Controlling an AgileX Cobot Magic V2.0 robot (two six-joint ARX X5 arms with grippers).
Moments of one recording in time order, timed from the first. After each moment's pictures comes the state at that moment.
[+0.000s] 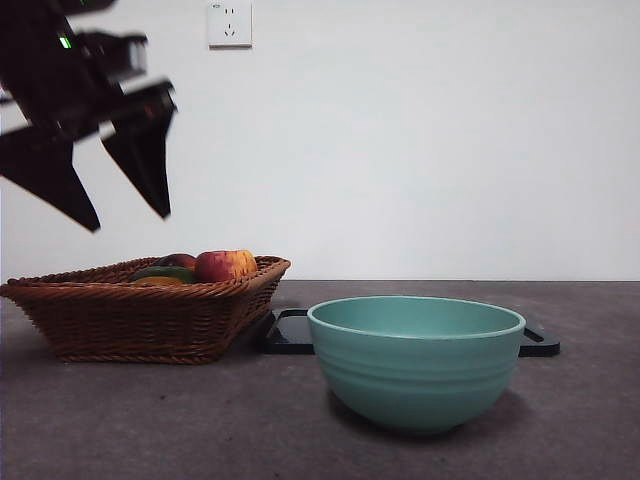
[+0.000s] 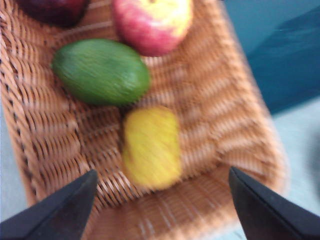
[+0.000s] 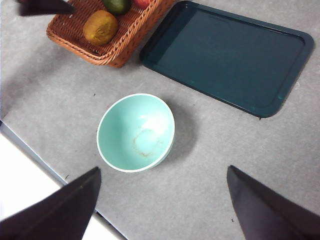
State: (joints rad) left arm -0.33 1.48 1.13 -0.63 0.11 -0.02; right arm 0.20 0.77 1.01 -1.06 -0.48 -0.07
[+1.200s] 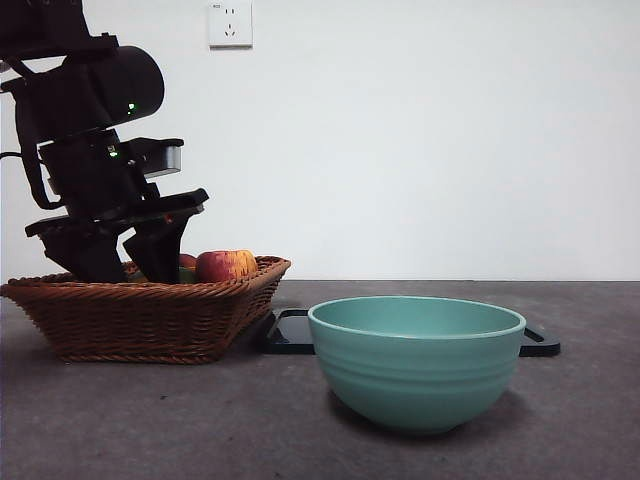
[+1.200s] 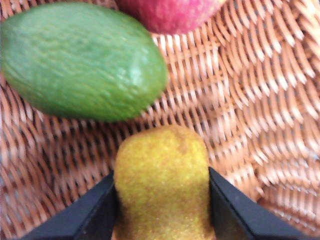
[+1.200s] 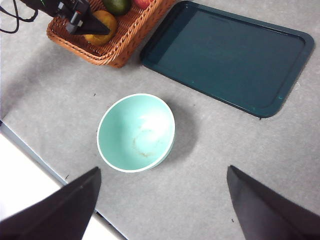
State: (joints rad) left arm -0.34 1.71 1.14 -0.50 0.11 -0.02; right arm 0.20 0.77 1.01 -1.06 -0.48 -0.07
